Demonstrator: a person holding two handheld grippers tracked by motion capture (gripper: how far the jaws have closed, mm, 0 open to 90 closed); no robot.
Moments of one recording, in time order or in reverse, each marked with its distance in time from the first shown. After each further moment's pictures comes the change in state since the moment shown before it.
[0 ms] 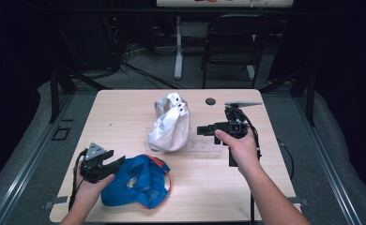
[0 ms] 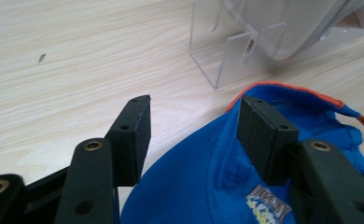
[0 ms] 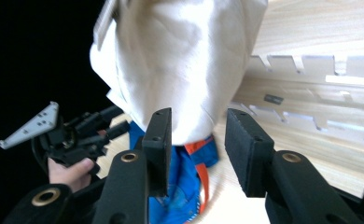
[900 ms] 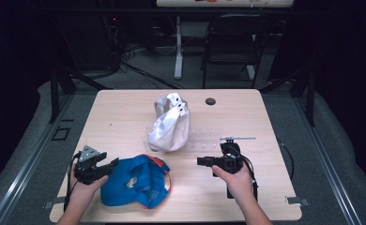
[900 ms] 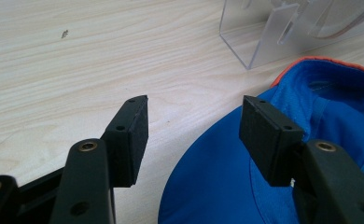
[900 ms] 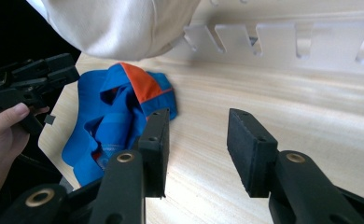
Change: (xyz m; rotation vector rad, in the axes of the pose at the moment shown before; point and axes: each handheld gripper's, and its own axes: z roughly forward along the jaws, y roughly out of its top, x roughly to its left) left arm 0.021 -0.016 0.004 0.030 0.024 -0.012; right arm -0.037 -0.086 0.034 -0.001 -0.075 -0.092
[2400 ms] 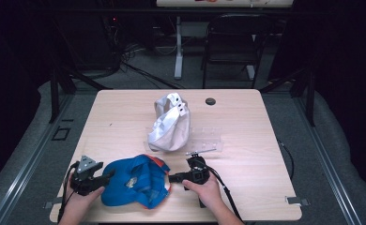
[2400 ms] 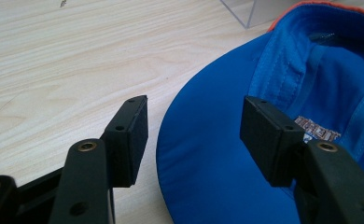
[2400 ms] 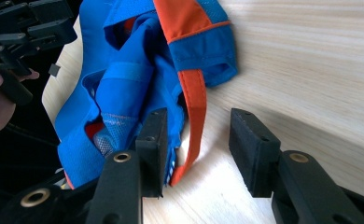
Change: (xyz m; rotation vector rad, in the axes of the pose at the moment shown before) left arm -0.007 -0.026 -0.013 0.042 0.023 0.033; right arm 0.017 -0.034 0.106 0.183 0.140 -0.062
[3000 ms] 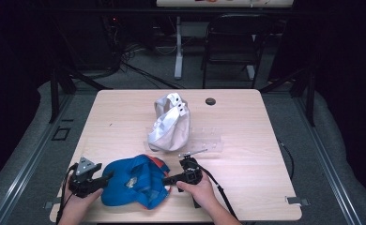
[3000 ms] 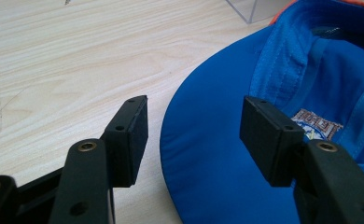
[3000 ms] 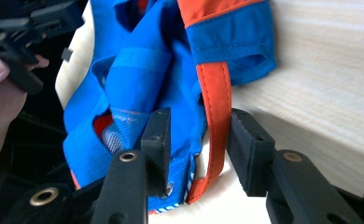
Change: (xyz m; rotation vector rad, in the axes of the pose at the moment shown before) left arm 0.001 -0.004 -0.003 0.000 0.010 0.005; right arm 0.003 0.001 0.023 0.067 0.083 -0.004
